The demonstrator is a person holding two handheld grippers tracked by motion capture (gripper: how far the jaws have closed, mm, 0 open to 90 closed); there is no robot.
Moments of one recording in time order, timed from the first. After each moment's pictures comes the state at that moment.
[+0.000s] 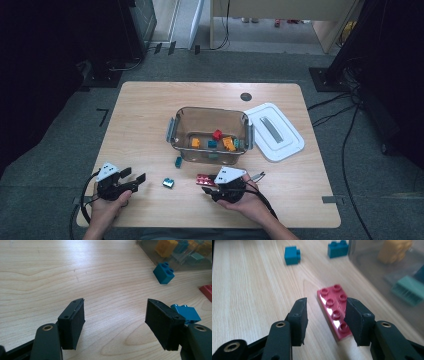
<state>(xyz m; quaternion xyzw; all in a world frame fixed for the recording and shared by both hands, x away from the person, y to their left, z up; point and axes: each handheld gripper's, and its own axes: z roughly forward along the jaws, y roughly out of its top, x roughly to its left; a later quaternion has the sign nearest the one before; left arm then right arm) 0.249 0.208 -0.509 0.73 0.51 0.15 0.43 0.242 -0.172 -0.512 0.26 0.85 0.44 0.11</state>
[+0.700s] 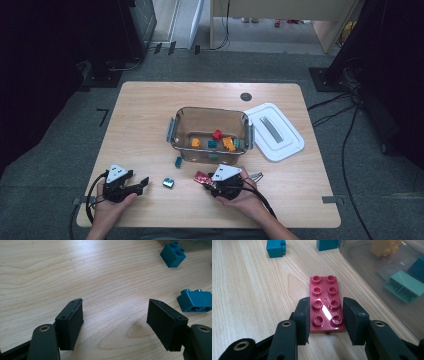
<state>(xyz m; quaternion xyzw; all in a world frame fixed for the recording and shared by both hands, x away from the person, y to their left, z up) 0.247 0.195 -0.515 0.76 0.50 0.18 0.38 0.252 -0.166 -0.522 0.27 0.86 0.41 0.12</state>
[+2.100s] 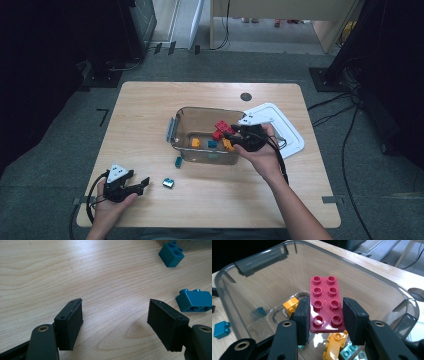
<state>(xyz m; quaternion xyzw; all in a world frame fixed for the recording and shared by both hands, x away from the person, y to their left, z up) 0.248 0.194 -0.515 0.76 0.49 0.17 0.38 0.334 -0.226 -0.412 0.40 0.78 0.44 0.18</state>
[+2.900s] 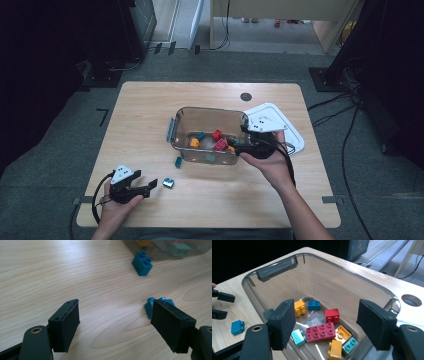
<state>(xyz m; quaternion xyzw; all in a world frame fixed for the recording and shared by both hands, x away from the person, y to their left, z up) 0.241 0.169 -0.508 0.77 0.47 0.14 0.42 0.302 -0.244 -0.395 0.39 0.77 0.48 0.19</state>
